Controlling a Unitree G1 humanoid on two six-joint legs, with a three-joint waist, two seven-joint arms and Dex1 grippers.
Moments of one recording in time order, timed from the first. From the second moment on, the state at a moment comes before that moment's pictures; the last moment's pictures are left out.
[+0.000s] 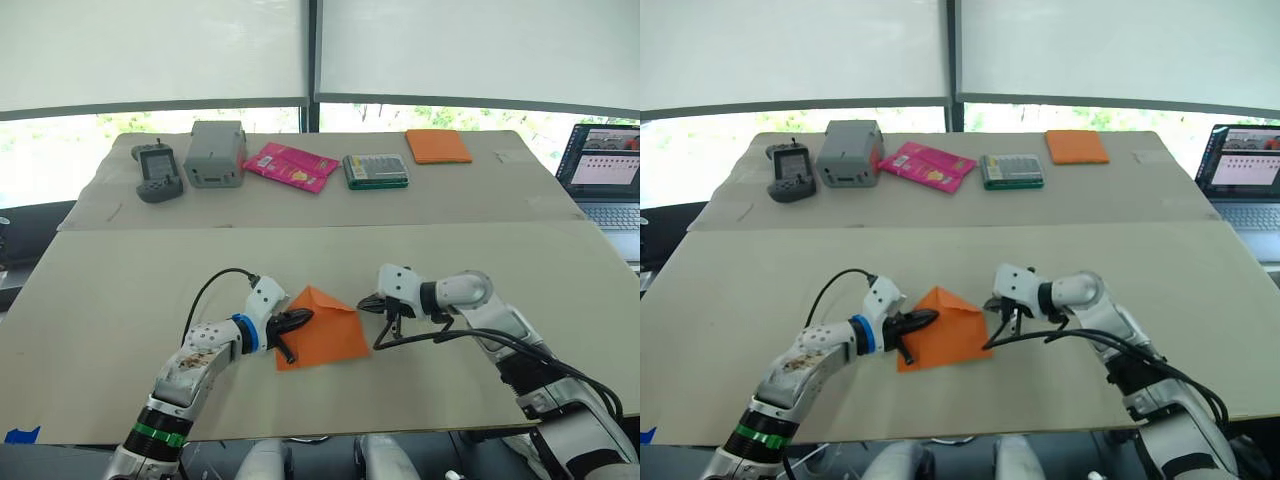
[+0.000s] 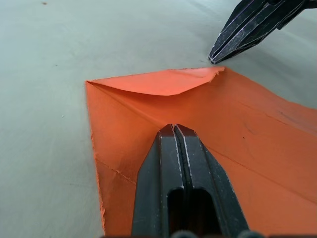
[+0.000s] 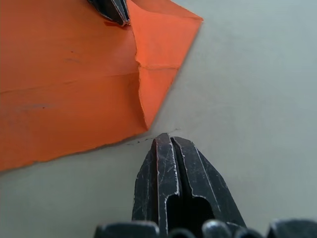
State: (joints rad) left arm -0.21 0.41 -0.17 -0.13 -0.28 0.51 -0.70; right arm -0.58 -0.58 0.36 0.23 -0.02 0.09 1.08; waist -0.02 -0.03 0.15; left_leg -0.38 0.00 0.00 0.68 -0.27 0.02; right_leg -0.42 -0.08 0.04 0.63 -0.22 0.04
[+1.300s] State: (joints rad) left arm -0.20 0.39 -0.15 -0.10 -0.28 0.45 -0.69; right arm -0.50 -0.62 0.26 0.20 0.07 0.14 1.22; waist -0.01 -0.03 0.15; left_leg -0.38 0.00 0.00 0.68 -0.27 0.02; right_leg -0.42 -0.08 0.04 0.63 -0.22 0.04
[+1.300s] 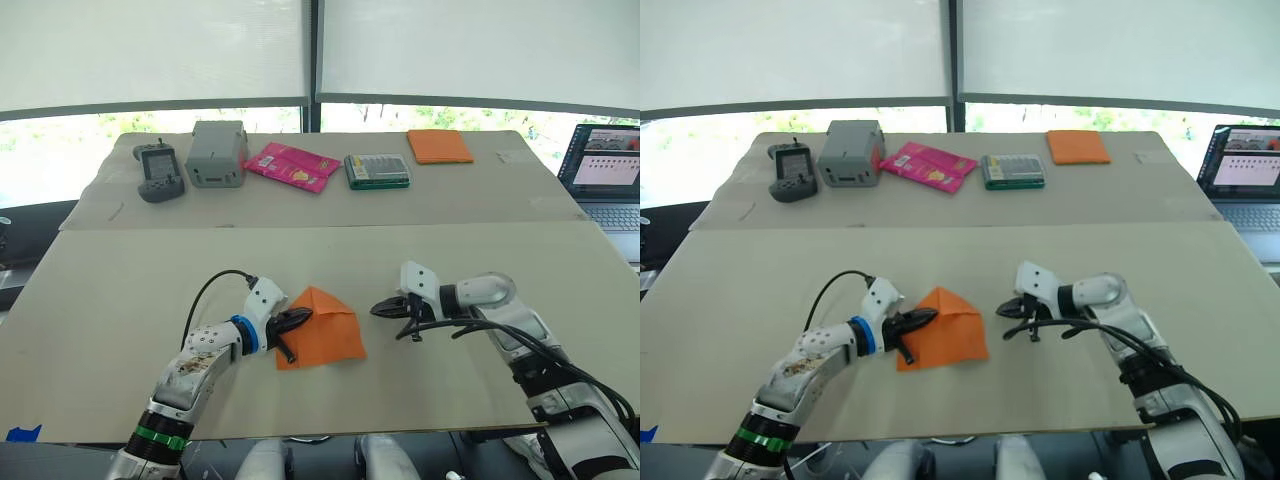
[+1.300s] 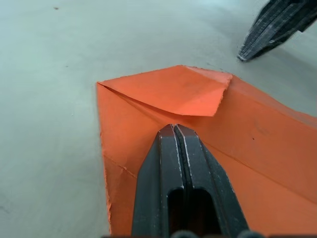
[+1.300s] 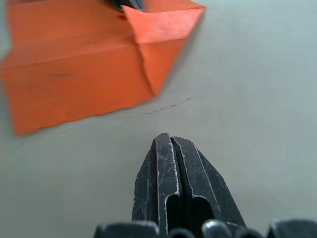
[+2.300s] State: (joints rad) left arm -0.36 0.36 -0.23 0.08 -0.20 0.36 -0.80; right arm -0.14 -0.75 0.17 -0.35 0.24 0.53 1.10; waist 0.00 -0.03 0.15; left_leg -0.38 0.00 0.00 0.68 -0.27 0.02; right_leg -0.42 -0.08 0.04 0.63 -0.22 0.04
